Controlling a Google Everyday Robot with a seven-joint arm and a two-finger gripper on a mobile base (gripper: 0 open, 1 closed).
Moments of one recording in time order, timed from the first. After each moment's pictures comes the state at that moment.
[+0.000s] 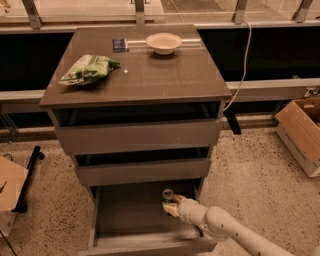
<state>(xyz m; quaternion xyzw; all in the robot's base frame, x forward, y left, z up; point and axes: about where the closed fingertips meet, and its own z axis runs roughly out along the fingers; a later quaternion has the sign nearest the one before) 0.593 -0.068 0.288 -0.29 0.80 0.25 0.46</state>
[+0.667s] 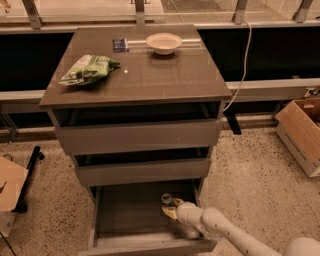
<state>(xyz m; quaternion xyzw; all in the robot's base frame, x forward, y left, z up) 0.606 -0.069 0.220 -0.32 0.80 0.23 0.45</state>
